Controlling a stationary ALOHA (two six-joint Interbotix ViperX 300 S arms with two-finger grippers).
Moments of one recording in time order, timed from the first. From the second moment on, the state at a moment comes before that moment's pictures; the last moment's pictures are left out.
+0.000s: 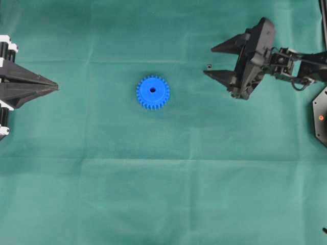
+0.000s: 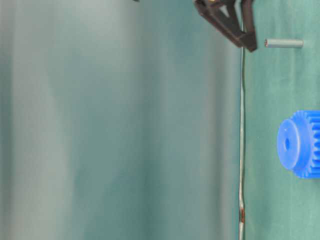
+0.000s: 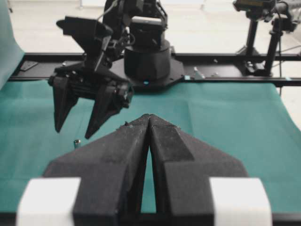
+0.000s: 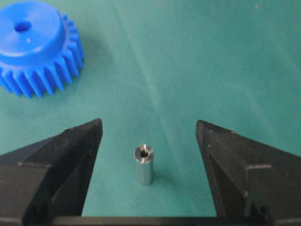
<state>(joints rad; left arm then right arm) 0.00 -0.97 1.18 0.01 -0.25 -0.01 -0.34 -0.04 1.10 0.00 -0.58 -0.01</state>
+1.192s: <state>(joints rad) 0.00 -0.97 1.18 0.01 -0.21 -0.01 -0.34 0.03 1.08 0.01 -0.61 -0.01</state>
